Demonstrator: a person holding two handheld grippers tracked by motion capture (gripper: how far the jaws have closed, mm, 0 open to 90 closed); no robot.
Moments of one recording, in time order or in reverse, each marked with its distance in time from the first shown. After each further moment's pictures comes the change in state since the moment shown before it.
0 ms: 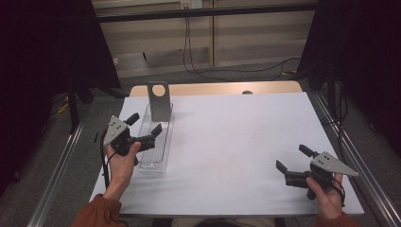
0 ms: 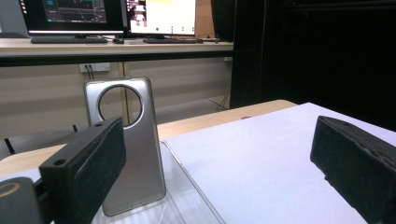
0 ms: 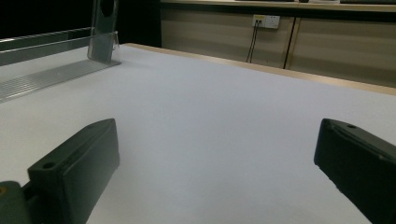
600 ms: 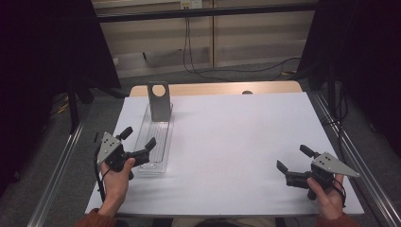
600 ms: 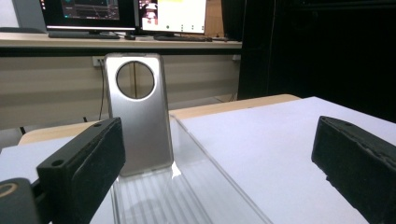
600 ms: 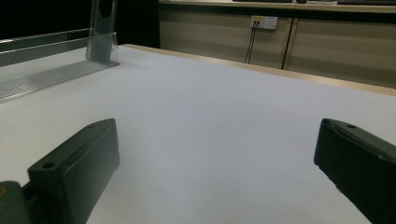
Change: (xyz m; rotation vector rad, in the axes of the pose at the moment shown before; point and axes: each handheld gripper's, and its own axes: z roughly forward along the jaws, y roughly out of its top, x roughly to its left) left arm -0.004 -0.028 -0.033 -0.009 0.042 -0.019; right arm 0.000 0.000 -0.002 -0.004 -0.008 -0.001
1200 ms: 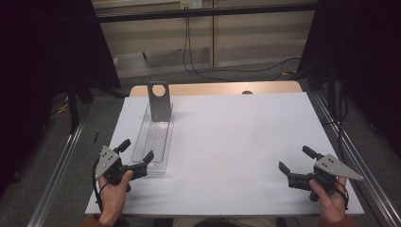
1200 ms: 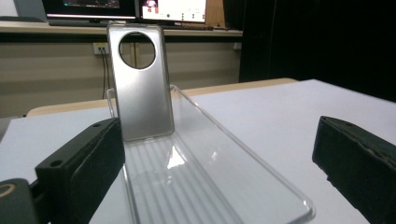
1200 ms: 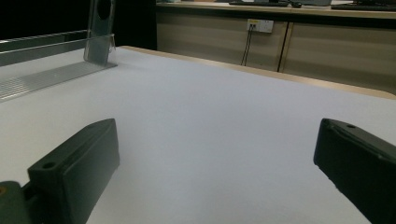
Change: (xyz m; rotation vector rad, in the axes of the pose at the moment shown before) left arm -0.003 -0.027 -0.024 0.043 0.007 0.008; right arm 0.000 -0.001 -0.007 -0.013 -0.016 -0.006
